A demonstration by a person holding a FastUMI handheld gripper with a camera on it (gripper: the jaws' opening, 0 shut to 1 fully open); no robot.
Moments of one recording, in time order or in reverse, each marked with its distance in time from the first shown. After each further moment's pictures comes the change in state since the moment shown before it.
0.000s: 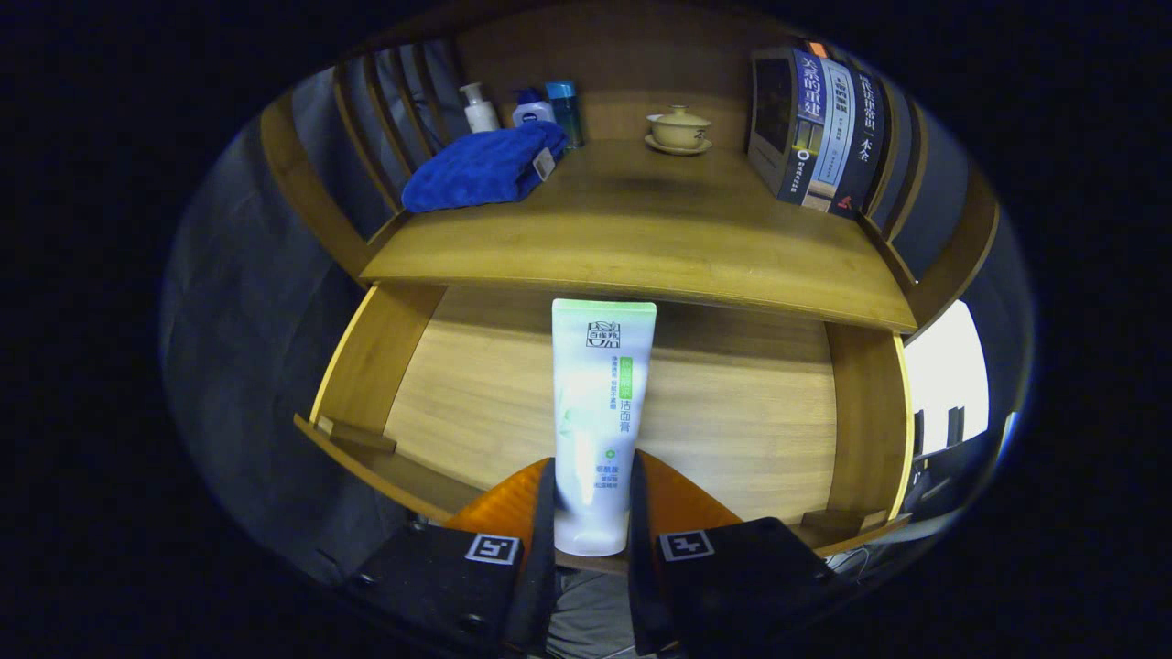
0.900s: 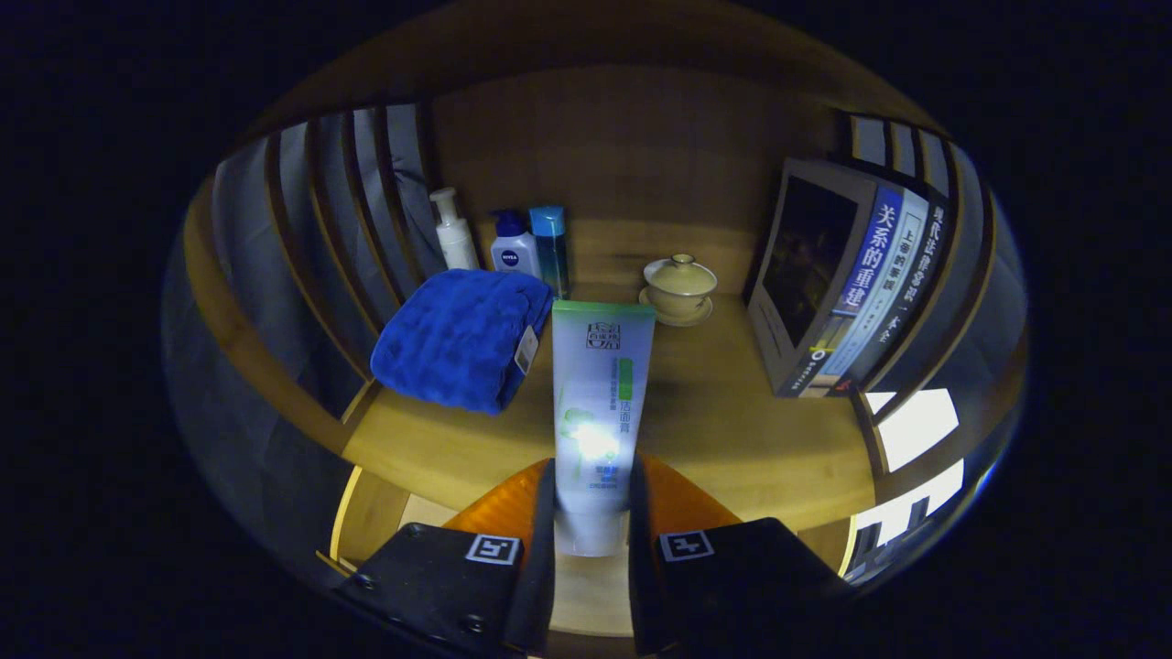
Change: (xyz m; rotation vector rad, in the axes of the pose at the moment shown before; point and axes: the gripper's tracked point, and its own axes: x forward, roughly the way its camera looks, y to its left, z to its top) arm 0.034 -0.008 0.212 -0.002 -0.281 -0.087
